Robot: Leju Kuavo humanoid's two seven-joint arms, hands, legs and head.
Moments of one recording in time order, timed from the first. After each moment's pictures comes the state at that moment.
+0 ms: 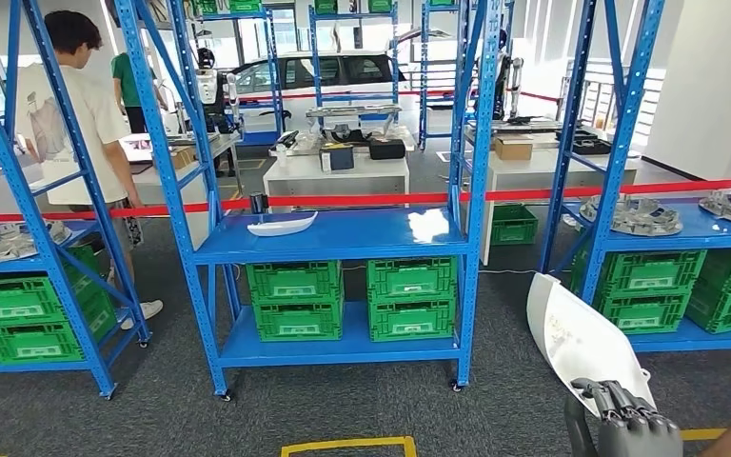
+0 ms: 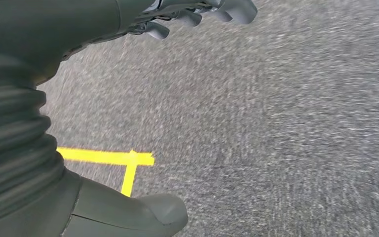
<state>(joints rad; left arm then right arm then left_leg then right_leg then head) -0.07 -0.15 0.94 -0.19 -1.11 0.52 -0.36 -0.12 -0.15 0.10 -1.53 1.26 -0.58 -0.26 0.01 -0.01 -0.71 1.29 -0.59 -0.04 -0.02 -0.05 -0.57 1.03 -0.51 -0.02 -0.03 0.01</state>
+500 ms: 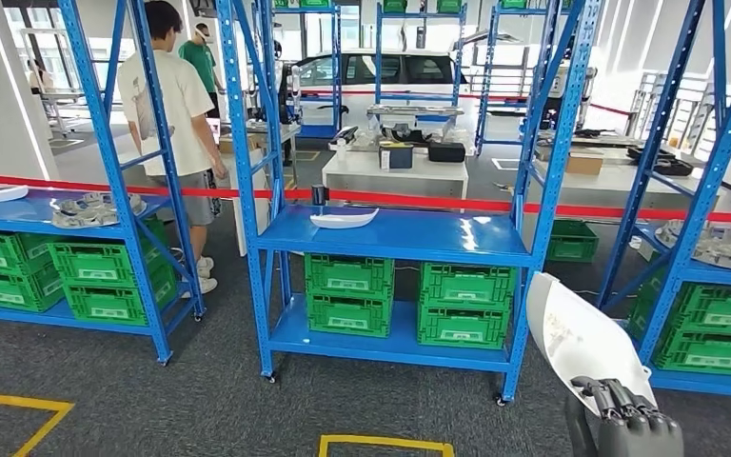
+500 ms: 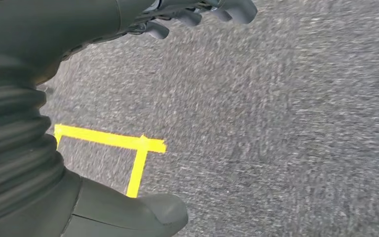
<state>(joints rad) -0.07 -0.15 0.94 -0.19 -1.11 0.45 -0.39 -0.13 -0.15 0.10 -1.53 1.26 -0.58 -0.26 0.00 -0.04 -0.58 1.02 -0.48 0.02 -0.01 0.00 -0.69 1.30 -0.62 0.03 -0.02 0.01</state>
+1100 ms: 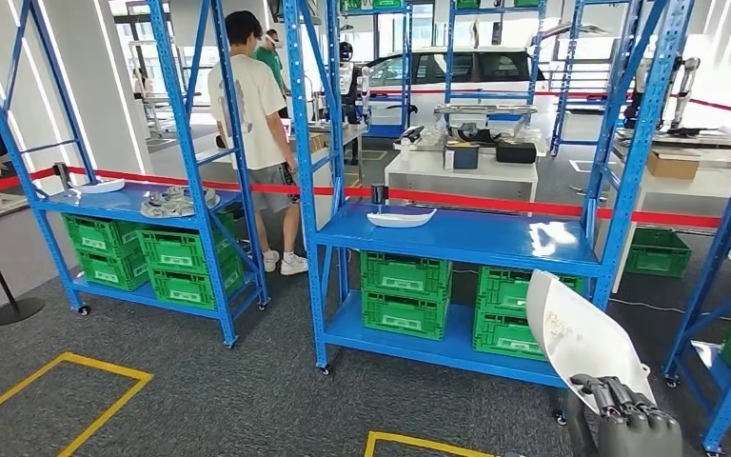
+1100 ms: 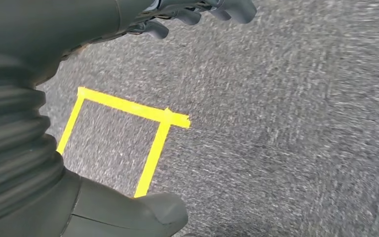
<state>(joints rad) -0.07 -0.14 0.94 -0.19 -1.11 0.39 -0.39 -0.14 -0.15 0.10 -1.53 1.26 -0.58 -0.26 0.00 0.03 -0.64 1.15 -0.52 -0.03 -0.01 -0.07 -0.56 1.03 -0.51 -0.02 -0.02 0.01</state>
